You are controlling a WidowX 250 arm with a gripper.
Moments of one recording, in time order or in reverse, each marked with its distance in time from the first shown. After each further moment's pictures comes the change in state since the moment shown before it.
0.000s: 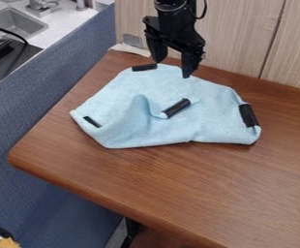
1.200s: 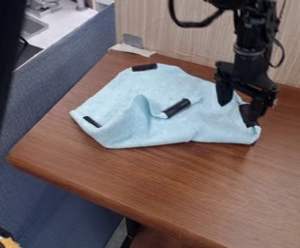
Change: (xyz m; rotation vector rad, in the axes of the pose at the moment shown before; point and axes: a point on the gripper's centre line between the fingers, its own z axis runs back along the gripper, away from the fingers) arm 0.024 -0.115 -0.068 -0.134 0.170 -0.128
